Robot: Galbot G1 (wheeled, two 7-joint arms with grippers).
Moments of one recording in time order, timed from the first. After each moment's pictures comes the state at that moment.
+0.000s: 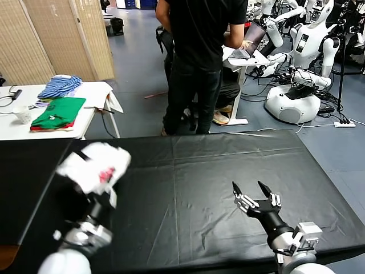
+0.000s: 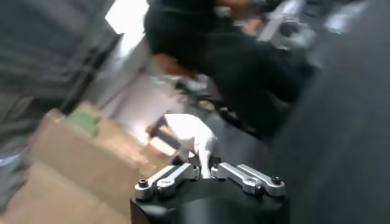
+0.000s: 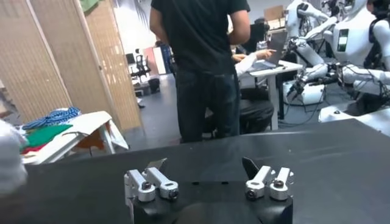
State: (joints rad) left arm 1.62 -1.08 -0.46 -2.22 0.61 0.35 0.08; right arm -1.64 1.40 0.61 2.47 0.39 -0.55 0.03
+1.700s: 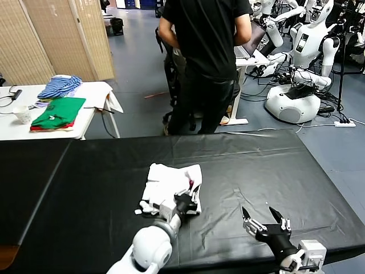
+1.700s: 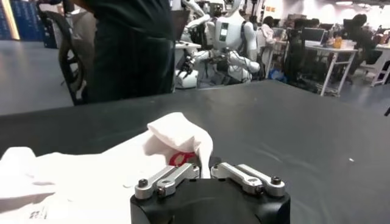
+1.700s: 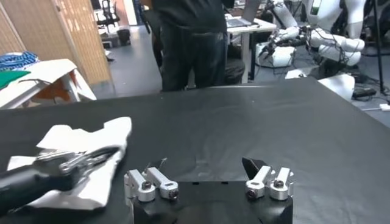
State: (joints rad) left arm 1.15 -1.34 0.02 -1.88 -0.27 0.45 -0.14; right arm -1.81 1.48 0.64 2.55 0.26 -0.68 0.01
